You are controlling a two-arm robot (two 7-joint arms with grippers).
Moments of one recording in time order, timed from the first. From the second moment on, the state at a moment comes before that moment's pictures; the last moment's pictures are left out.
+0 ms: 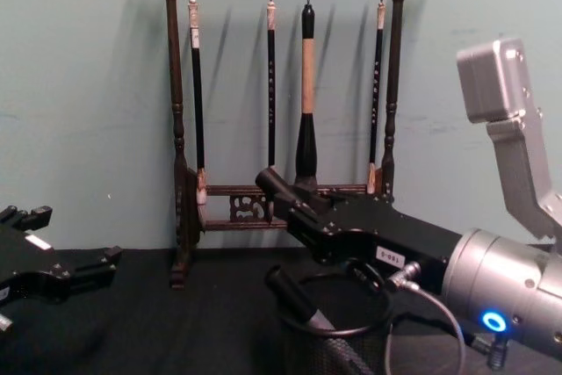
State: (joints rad) left arm -0.20 0.60 0.45 -1.41 -0.25 -0.12 0.03; right arm 0.39 0.19 -0.46 -1.17 0.32 -0.23 0.52
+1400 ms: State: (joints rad) left arm -0.20 0.60 0.45 -1.41 -0.25 -0.12 0.03; right arm 0.40 0.19 -0.46 -1.16 0.31 -0.23 0.52
